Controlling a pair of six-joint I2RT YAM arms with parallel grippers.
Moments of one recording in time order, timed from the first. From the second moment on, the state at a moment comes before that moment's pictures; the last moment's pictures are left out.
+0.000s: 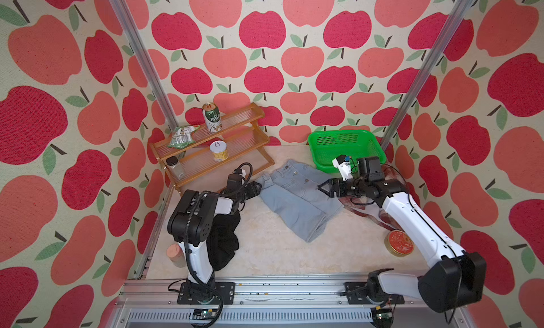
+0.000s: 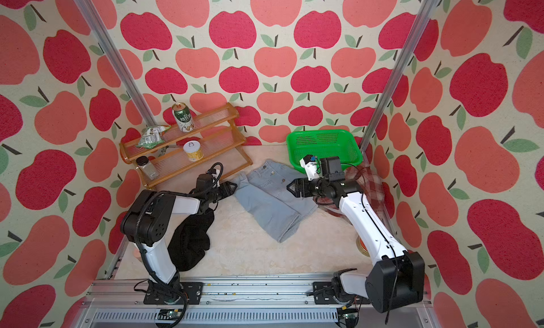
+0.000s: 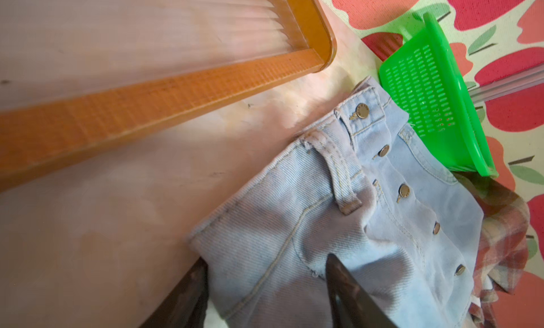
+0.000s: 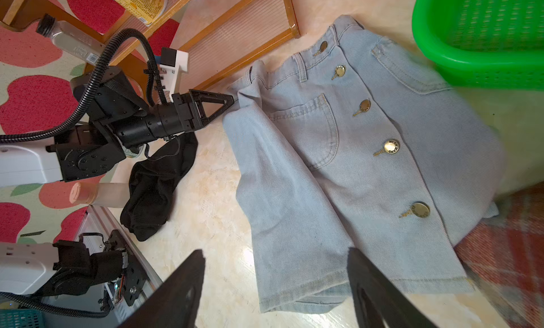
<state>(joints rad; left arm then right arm) -0.26 1.88 0.82 0.45 0.30 -0.62 0.32 1.29 1.12 -0.65 -0.52 0.13</state>
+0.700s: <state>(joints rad) -0.33 1.66 0.87 0.31 0.16 -0.45 0.94 1.42 0.92 -0.62 -0.10 0.01</state>
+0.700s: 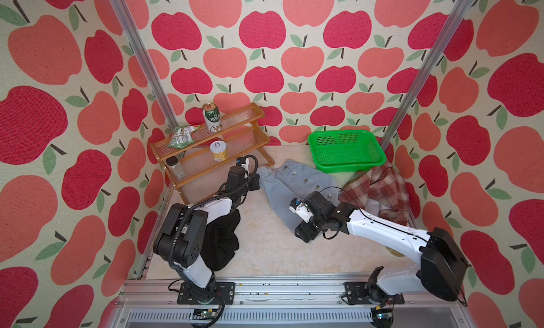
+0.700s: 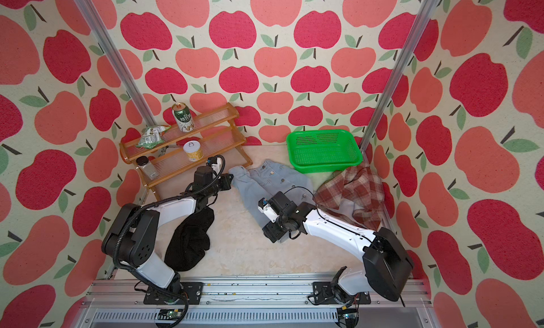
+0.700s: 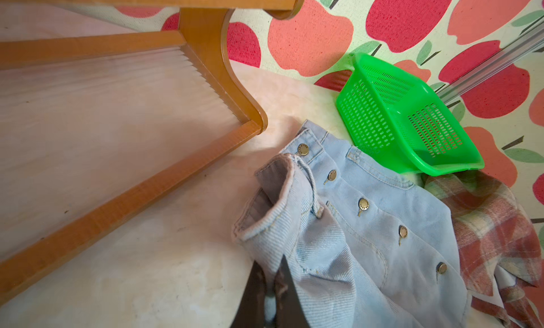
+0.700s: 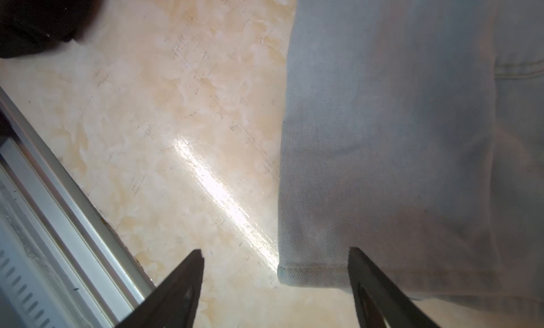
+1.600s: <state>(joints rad) -0.28 1.66 0.88 0.22 0.15 -0.43 1.10 1.70 1.00 -0.67 0.35 -0.01</state>
